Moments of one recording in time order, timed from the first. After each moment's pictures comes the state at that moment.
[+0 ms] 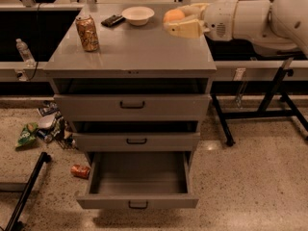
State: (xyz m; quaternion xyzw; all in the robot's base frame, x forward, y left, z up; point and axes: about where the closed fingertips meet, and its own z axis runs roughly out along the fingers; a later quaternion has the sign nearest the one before) arm 0.680 -0.075 1.002 -0.45 0.62 0.28 0.58
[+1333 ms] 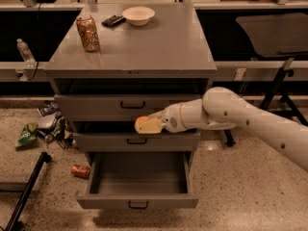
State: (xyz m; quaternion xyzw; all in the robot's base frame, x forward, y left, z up) arm 0.588 0.016 0.699 -0.36 0.78 0.38 0.34
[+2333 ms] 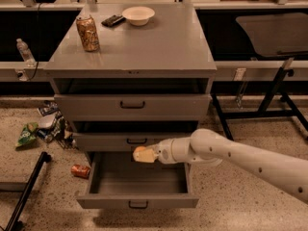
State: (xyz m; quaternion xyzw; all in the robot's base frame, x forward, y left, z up) arm 0.571 0.034 0.548 -0.27 0.82 0.40 0.30
